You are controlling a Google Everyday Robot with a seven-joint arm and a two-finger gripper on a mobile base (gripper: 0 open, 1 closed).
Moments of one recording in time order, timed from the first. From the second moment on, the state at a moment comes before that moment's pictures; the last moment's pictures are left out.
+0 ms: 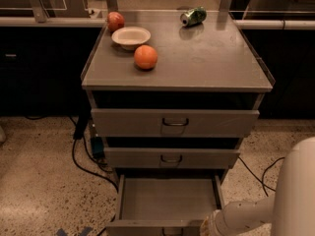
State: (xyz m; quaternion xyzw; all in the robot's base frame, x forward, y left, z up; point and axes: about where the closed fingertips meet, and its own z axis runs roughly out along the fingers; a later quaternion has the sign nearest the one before) arm 0.375 -0.189 0.321 -0.67 0.73 0.08 0.13
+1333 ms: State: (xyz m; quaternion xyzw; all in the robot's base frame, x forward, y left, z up) arm 0.381 -0.186 0.277 -0.68 0.71 0.12 0.14
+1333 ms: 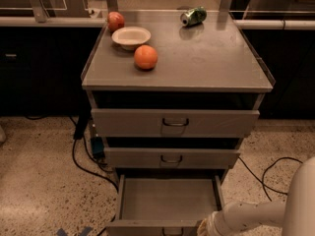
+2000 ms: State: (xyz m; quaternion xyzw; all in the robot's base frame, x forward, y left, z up) arm 0.369 -0.183 0.229 -0.69 0.70 0.12 0.13
